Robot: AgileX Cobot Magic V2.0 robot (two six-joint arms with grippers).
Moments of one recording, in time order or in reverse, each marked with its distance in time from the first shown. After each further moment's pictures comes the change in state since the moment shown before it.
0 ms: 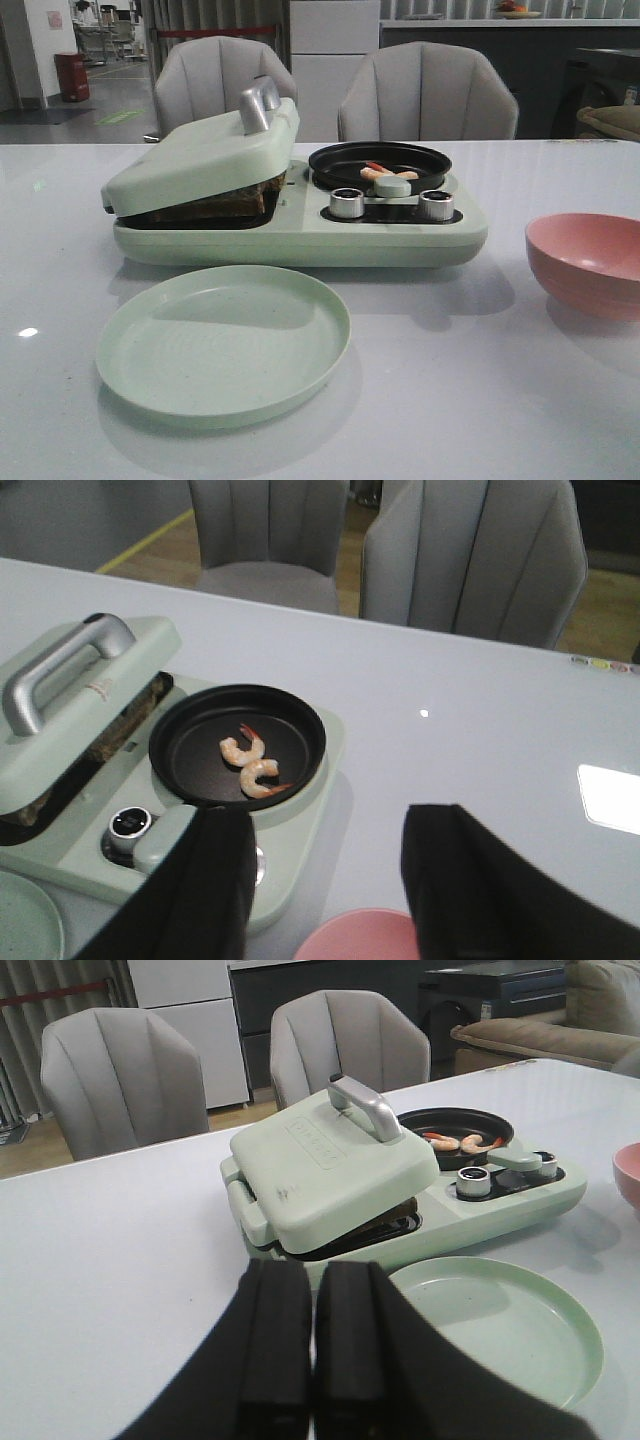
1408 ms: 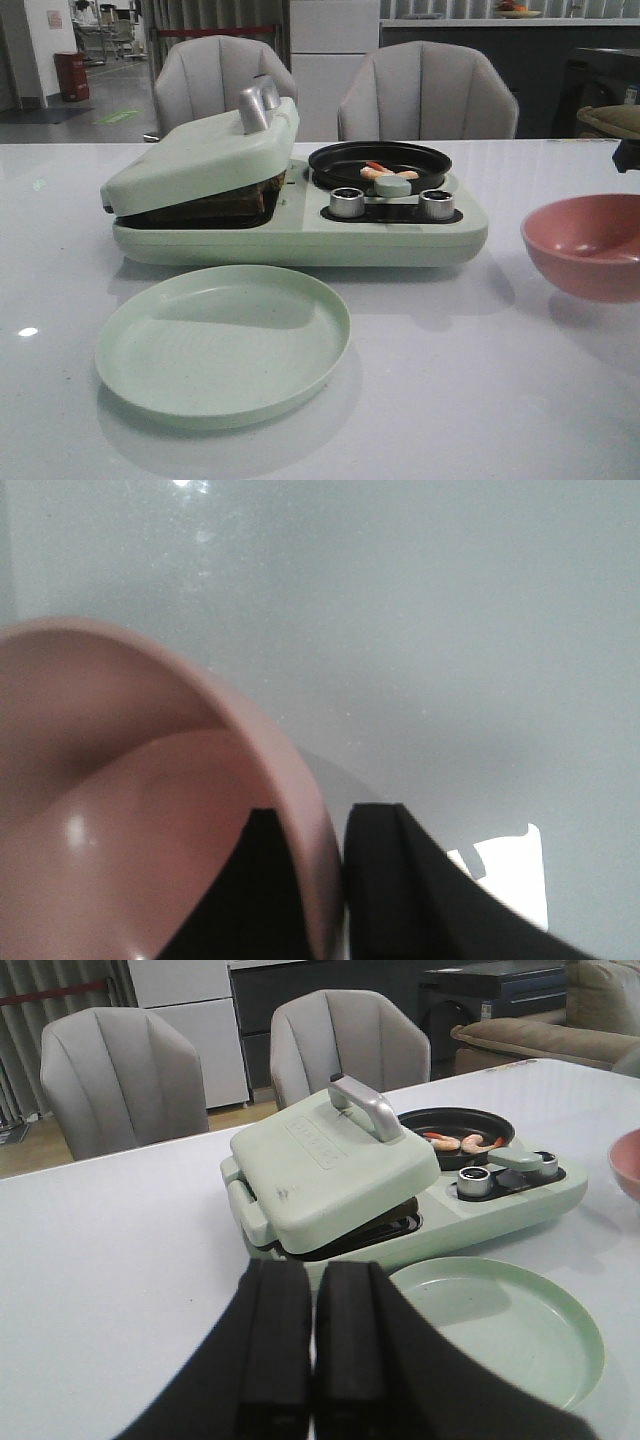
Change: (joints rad) left arm 0.000 0.000 0.000 0.000 0.000 0.000; right arm -0.343 0.879 -0.362 0.049 0.418 0.103
